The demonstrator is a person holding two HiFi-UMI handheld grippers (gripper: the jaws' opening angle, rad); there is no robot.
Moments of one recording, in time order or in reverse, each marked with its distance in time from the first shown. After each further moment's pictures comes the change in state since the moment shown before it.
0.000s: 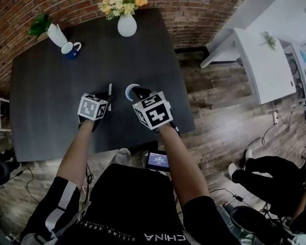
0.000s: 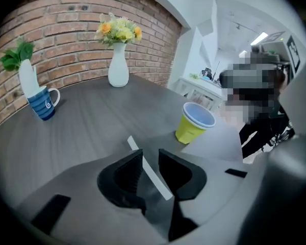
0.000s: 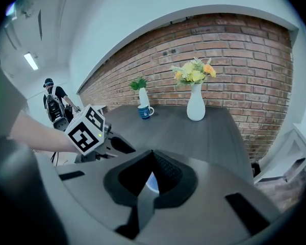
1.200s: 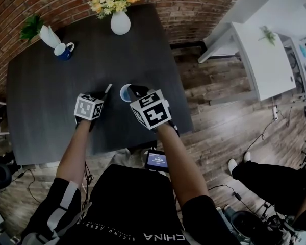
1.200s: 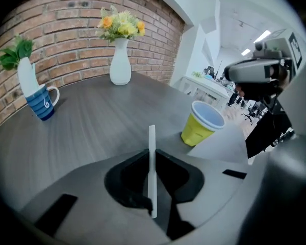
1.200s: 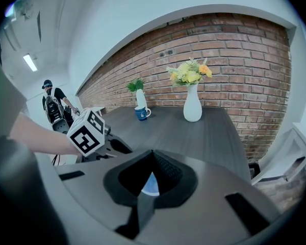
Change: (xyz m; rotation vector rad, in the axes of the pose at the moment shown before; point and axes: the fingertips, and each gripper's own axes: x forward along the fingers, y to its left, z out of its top) left arm 0.018 0.009 0.001 -0.007 0.015 0.017; right arm 0.003 -0.018 0.000 0.011 -0.013 -0.004
